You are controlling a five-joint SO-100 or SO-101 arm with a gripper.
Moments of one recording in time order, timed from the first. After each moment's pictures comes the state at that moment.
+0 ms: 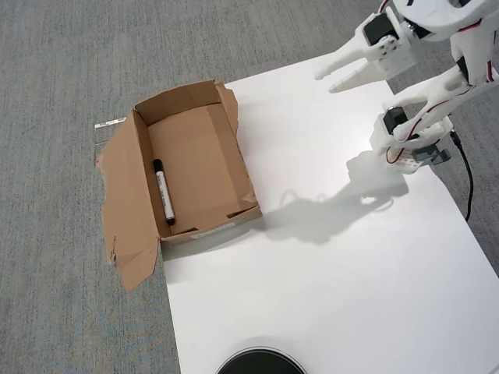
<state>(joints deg) 3.4 140.2 82.6 92.8 7.2</state>
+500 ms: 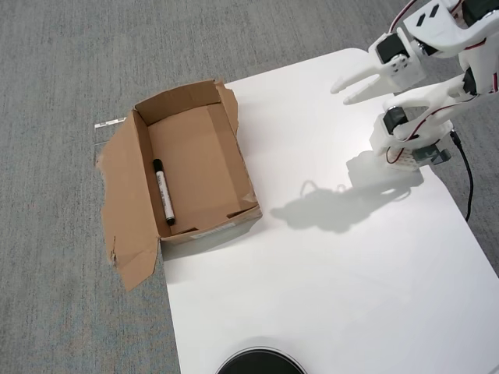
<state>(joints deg) 3.4 157.8 102.8 92.7 7.0</state>
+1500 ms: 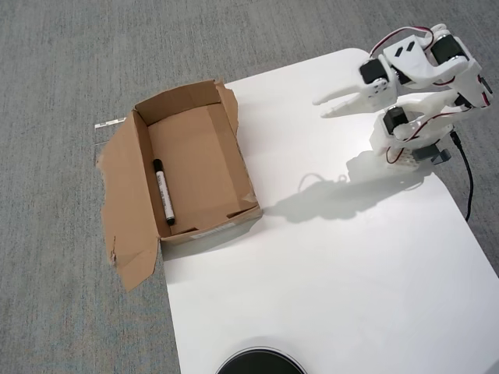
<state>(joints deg) 3.3 176.3 134.3 64.8 6.7</state>
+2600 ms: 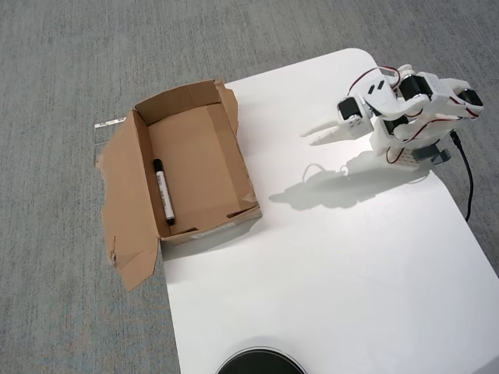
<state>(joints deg) 3.1 191.3 163.8 53.3 6.7</state>
